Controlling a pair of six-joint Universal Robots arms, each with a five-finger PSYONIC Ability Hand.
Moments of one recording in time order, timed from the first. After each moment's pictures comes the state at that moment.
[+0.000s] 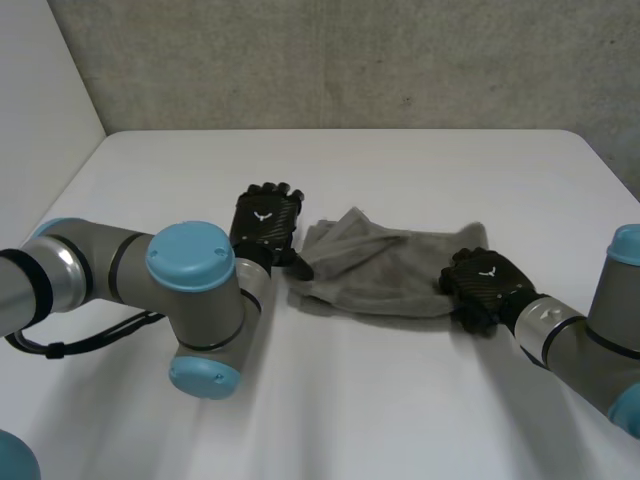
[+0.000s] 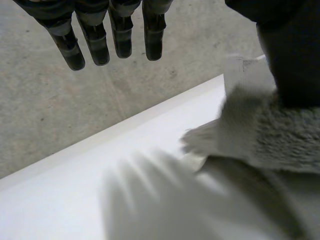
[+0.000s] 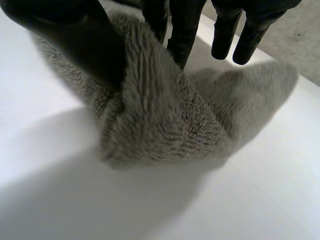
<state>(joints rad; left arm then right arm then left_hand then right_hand) 4.08 -2.33 -1.31 3.56 -1.72 3.24 1.76 -1.08 1.74 -0.18 1.20 2.69 0.27 0.22 0.21 0.22 0.05 1.19 1.24 0.15 0.15 1.18</state>
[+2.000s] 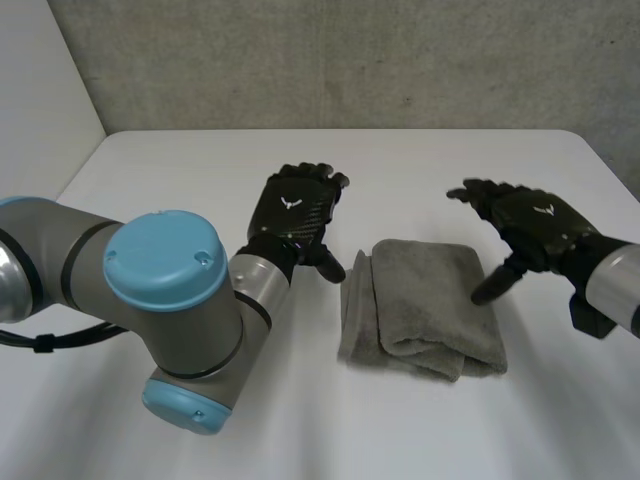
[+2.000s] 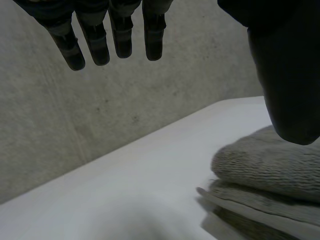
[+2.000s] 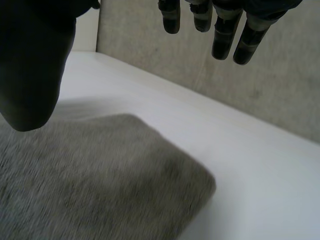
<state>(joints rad) 3.98 -2.10 -1.42 3.49 -1.64 3.17 1.63 -1.44 1.75 0.03 0.99 2.94 0.27 0.22 0.21 0.22 0.05 0.10 0.09 0.16 0.15 0.06</state>
